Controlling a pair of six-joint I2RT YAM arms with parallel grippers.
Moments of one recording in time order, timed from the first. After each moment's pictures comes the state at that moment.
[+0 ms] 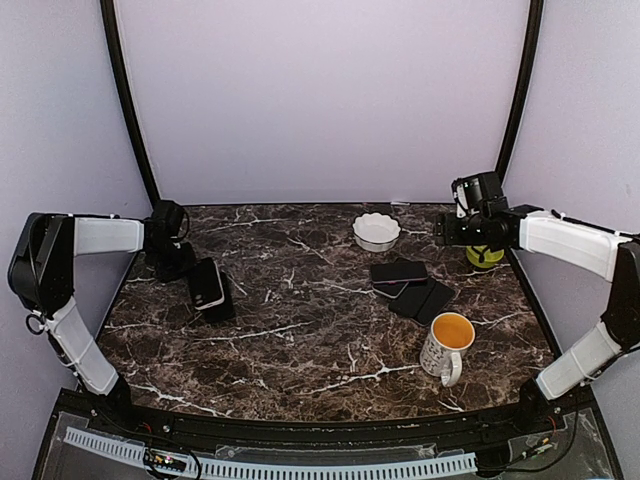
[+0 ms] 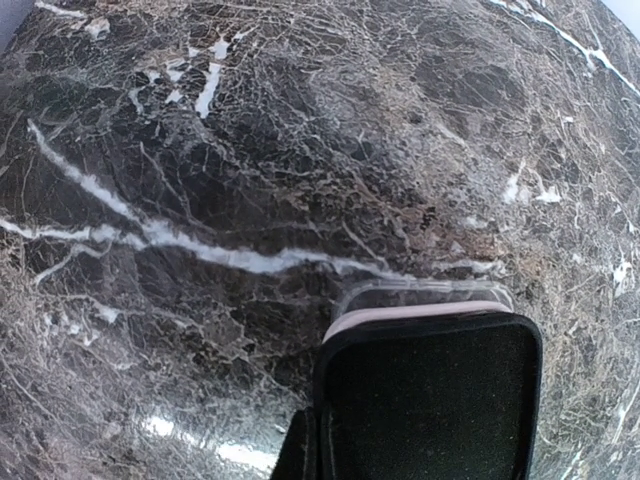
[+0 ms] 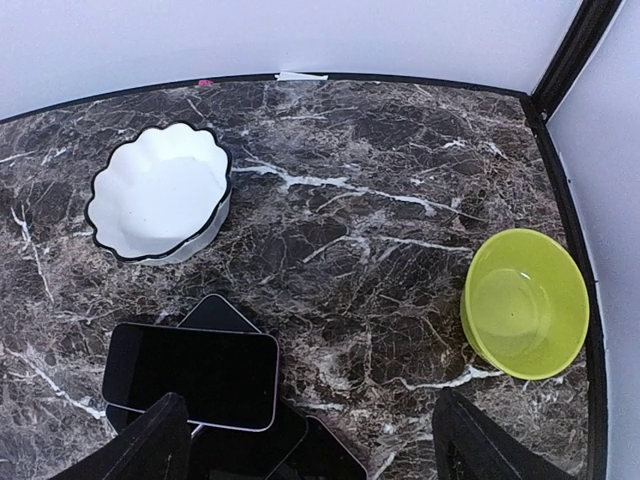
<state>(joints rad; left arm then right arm) -0.16 1.70 1.05 -0.44 -0.10 -0.58 0.36 1.46 1.05 -0.32 0.21 0.21</state>
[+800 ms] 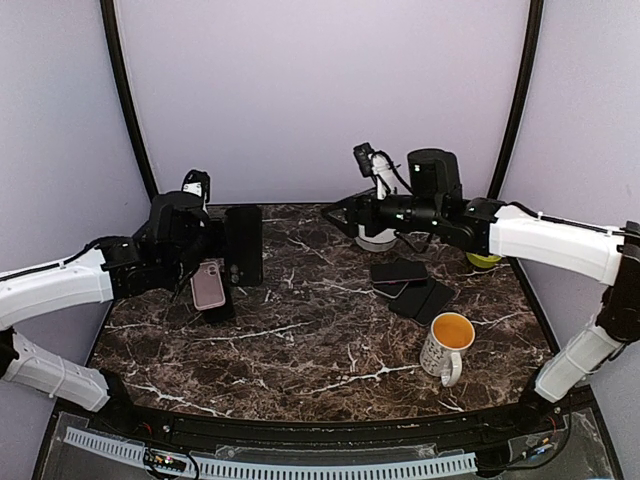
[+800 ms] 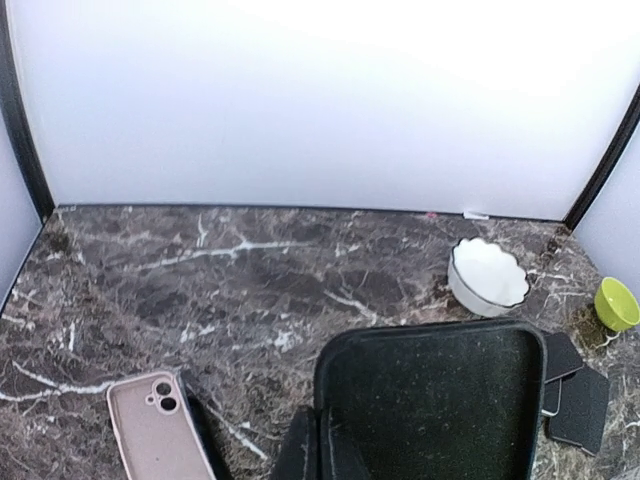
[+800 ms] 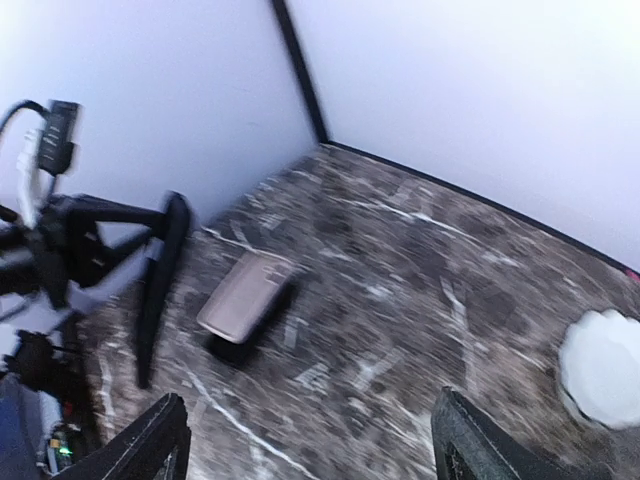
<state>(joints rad) -0.78 1.20 0.93 -0.16 -0.59 -0.44 0.78 1.51 1.23 -0.03 -0.21 0.20</state>
